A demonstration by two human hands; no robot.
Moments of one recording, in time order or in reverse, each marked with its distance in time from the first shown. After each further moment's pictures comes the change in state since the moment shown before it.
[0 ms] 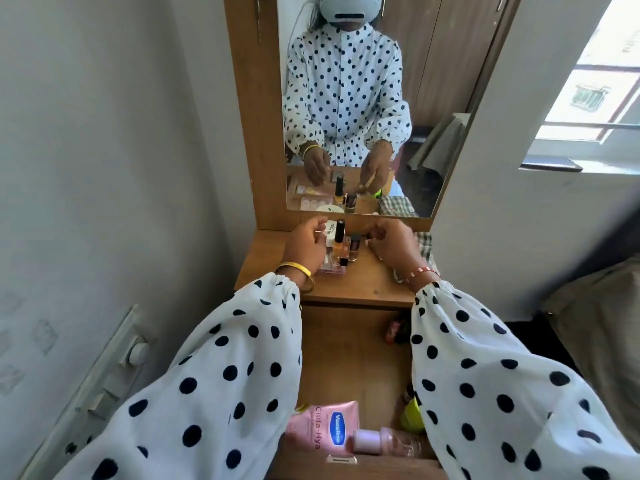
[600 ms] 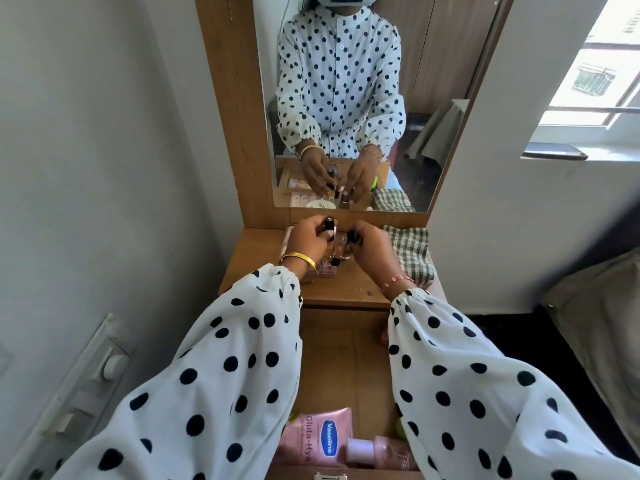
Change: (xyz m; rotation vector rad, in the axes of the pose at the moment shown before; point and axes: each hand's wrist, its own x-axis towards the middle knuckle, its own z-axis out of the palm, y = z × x) left_hand 0.029 0.000 0.028 -0.025 -0.092 -0.074; right_hand 0.011 0.014 0.035 0.027 -0.015 -0.066
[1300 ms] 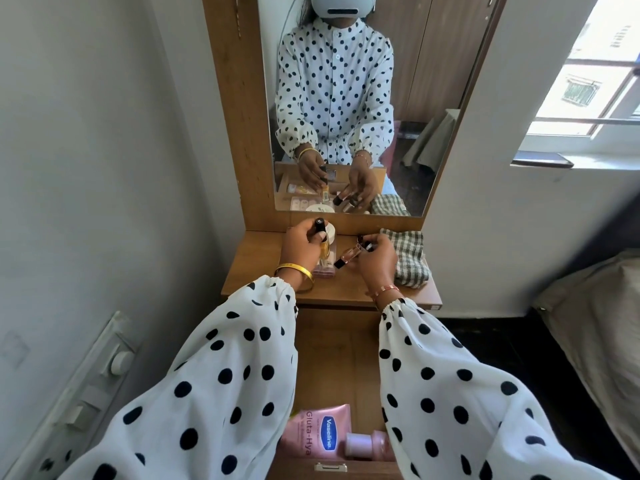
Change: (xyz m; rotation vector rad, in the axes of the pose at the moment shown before) left_hand -0.027 0.008 -0.010 -0.099 0.134 0.005; right_hand -0.013 0.000 0.013 0.524 0.267 0.465
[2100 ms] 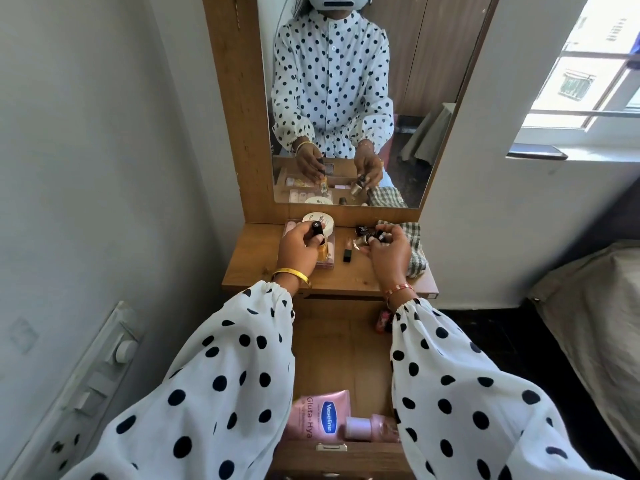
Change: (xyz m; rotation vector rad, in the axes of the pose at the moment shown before) left_hand -0.015 -0.014 0.000 0.042 0.025 -0.009; right_hand -0.002 0.009 -0.017 0.220 0.056 -0.046
